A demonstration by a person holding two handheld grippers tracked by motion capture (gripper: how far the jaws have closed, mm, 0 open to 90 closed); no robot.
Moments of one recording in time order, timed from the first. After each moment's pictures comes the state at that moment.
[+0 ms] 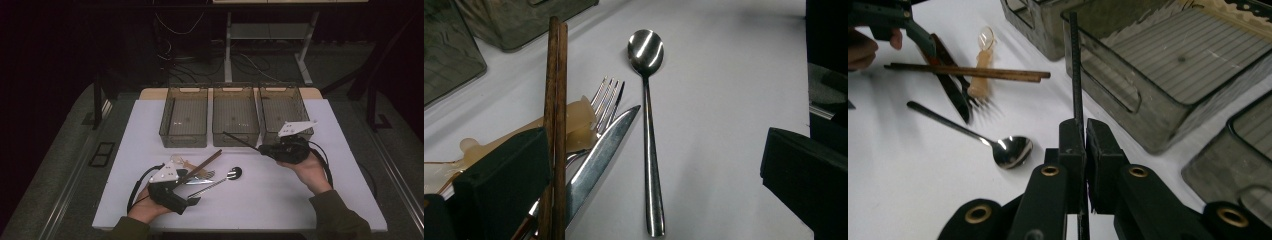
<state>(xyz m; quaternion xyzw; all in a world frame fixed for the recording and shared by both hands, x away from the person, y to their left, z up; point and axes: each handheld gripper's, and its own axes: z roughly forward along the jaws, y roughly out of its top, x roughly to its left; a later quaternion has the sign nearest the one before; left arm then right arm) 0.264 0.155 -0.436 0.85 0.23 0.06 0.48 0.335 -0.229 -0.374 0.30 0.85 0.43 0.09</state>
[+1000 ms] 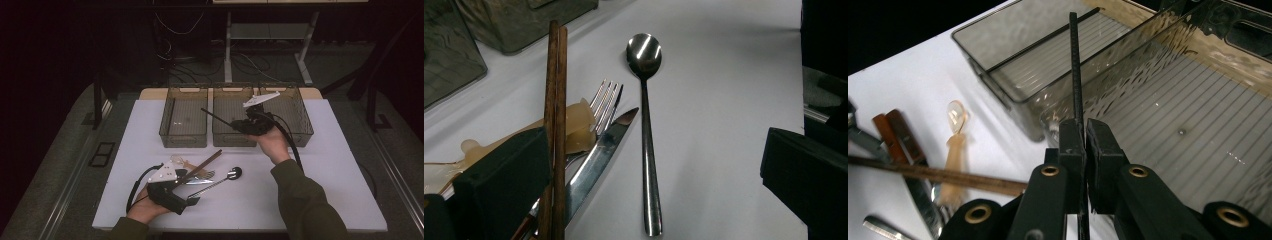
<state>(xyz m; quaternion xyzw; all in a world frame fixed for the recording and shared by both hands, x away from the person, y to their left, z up) 0.263 0.157 -0.435 0.84 0.23 0.05 0.49 0.402 -0.146 -0.346 0.35 0.83 0.42 0.10</state>
